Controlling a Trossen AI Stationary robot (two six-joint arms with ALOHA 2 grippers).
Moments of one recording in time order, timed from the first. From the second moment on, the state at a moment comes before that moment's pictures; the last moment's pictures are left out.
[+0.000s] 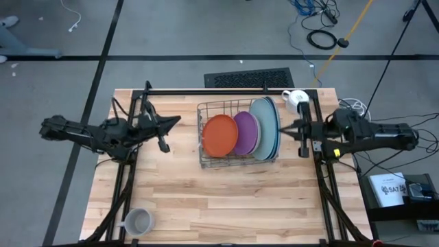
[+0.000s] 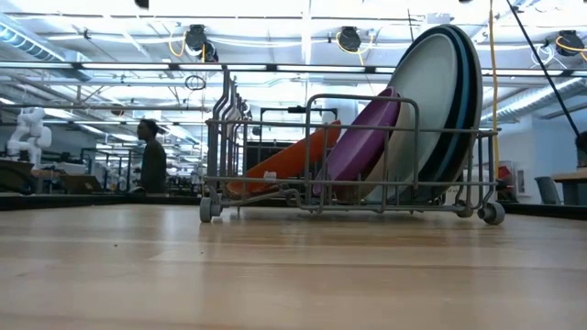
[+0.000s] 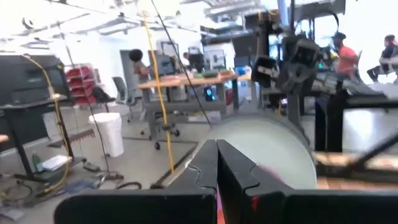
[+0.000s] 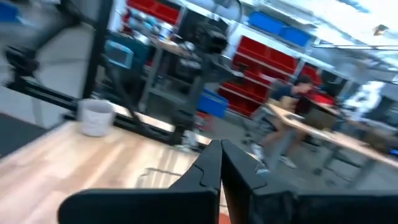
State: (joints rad) left arm -0.17 0.70 0.61 0.28 -0.53 0.22; right arm 0.00 0.55 0.65 -0.04 -0.02 -0.37
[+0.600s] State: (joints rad) left arm -0.14 0.52 0.16 0.54 -0.46 0.15; right arm 0.00 0.15 0.06 0.33 -0.06 -0.11
